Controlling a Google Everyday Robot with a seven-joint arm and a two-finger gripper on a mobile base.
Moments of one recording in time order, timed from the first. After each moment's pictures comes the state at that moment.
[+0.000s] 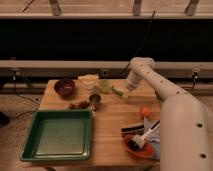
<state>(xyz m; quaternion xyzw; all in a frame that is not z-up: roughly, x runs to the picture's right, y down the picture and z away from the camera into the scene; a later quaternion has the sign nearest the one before) 0.147 0.041 0.925 -0.35 -0.07 0.20 0.91</state>
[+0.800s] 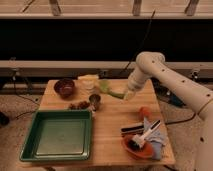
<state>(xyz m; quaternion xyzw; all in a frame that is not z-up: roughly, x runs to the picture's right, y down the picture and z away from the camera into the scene) 0.111 0.049 0.790 -0.34 -0.15 0.07 0.92</state>
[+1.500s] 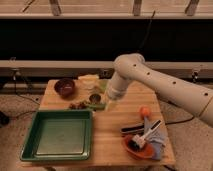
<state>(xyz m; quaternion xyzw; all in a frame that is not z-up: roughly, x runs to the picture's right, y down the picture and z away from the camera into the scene) -0.007 0.099 0.703 -0.36 -0.21 -0.05 0.91</state>
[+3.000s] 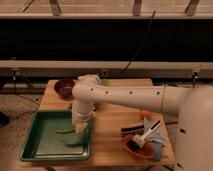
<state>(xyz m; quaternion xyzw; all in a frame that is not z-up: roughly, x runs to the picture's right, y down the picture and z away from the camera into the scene) -0.143 0.193 0.714 -0.38 -0.24 -0.16 0.88</state>
